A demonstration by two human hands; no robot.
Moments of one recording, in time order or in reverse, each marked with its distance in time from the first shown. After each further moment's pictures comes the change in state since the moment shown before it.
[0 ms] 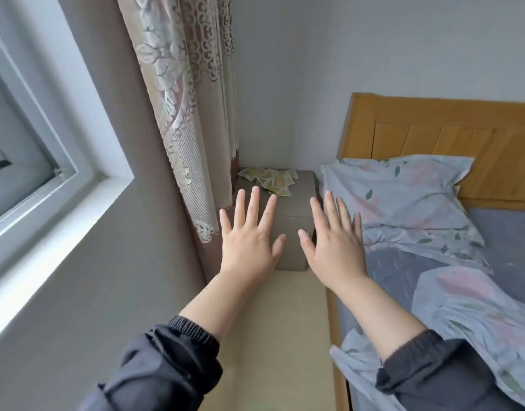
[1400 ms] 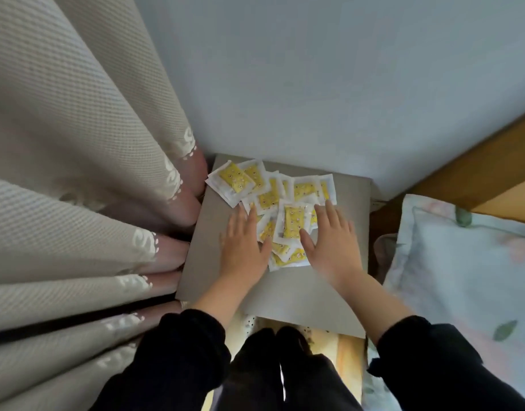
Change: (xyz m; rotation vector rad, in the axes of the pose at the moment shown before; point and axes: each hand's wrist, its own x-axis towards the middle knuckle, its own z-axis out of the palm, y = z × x) left_hand 0.577 -0.164 0.508 -0.314 -0.618 -0.485; right_hand 0.615 0.158 0.498 0.095 -0.657 0.053
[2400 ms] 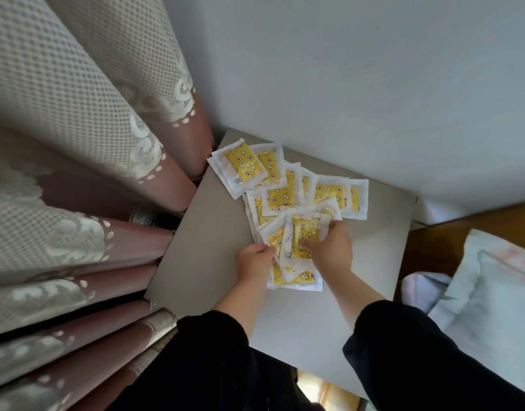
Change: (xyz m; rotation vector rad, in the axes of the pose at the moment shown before) left_hand 0.070 -0.005 0.117 -1.153 0.103 -0.860; right_hand 0.106 0.028 0.111 0.584 -0.085 0.447
